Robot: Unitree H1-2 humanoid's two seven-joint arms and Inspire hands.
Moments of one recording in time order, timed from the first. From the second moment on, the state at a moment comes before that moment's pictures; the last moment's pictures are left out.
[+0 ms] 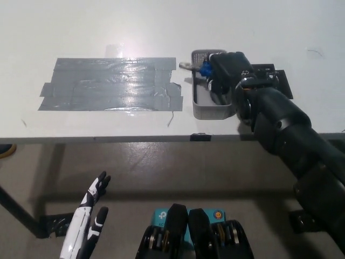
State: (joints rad) left_arm 0.15 0.11 -0.05 -0.15 0.25 -0.24 -0.03; right_arm -1.22 -0.10 0.69 1.35 -0.64 -0.03 -0.17
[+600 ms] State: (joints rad) left_arm 0.16 0.11 -0.05 -0.15 0.25 -0.24 -0.03; right_arm -1.32 -0.13 0.67 1.32 -0.69 -0.13 -0.31
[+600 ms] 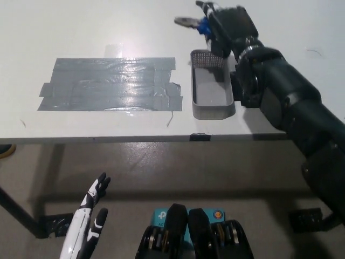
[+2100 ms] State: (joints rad) left_arm 0.16 0.09 -0.10 -0.15 0.28 -0.25 -0.03; right_arm -1.25 0.22 0.59 1.43 -0.67 -0.09 -0.33
